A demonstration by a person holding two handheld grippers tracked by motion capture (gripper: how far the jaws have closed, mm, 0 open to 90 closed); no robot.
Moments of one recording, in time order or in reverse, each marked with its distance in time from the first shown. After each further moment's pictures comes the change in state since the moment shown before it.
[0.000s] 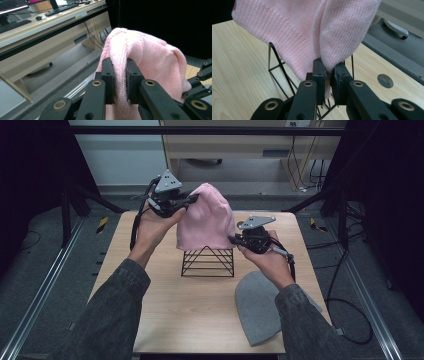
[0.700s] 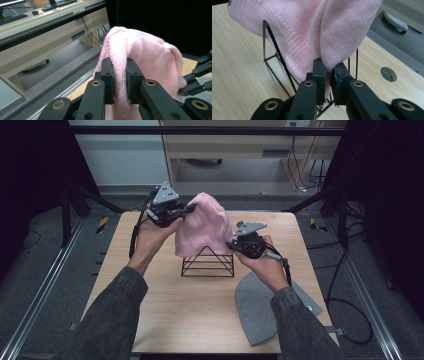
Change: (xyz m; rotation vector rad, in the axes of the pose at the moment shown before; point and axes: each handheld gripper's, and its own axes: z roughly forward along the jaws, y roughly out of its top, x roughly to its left) left arm -0.003 -0.032 0.004 -0.002 -0.023 -0.025; right arm 0.008 -0.014 0.018 0.064 -0.020 -0.033
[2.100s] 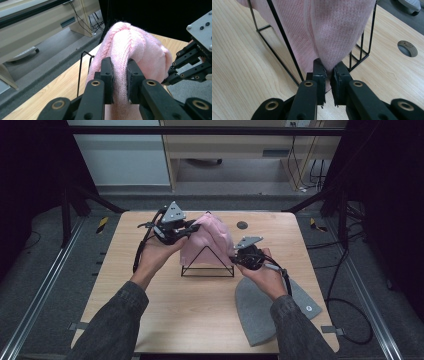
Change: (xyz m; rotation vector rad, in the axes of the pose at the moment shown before) left arm -0.026 -0.036 0.007 0.096 -0.052 0.003; right arm 0.003 -0.047 0.029 0.106 0.021 0.013
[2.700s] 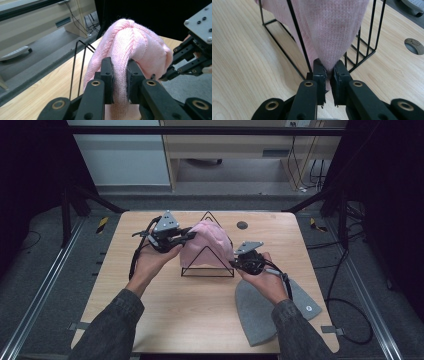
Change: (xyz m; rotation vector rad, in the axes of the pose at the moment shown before) left arm -0.002 -0.027 -0.008 -0.028 -0.047 -0.022; right arm 0.008 -0.011 -0.001 -0.001 0.017 -0.017
